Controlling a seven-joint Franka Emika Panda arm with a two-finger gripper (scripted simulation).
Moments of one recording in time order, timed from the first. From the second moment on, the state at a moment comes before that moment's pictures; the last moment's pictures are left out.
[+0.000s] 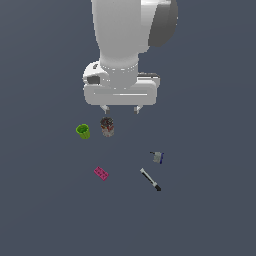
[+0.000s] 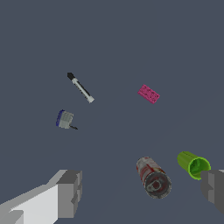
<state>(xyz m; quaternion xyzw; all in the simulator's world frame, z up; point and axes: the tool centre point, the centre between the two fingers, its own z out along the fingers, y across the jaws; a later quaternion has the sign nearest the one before) -0.004 -0.020 0.310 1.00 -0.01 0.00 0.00</state>
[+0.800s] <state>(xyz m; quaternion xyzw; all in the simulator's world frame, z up) -0.009 -0.040 0.316 1.00 -0.03 0.00 0.01</state>
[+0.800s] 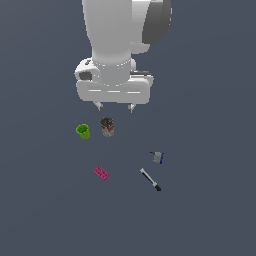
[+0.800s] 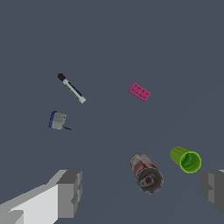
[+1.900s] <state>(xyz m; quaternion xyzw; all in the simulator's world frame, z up) 0.076 0.019 0.209 0.99 0.15 -0.01 0.02</state>
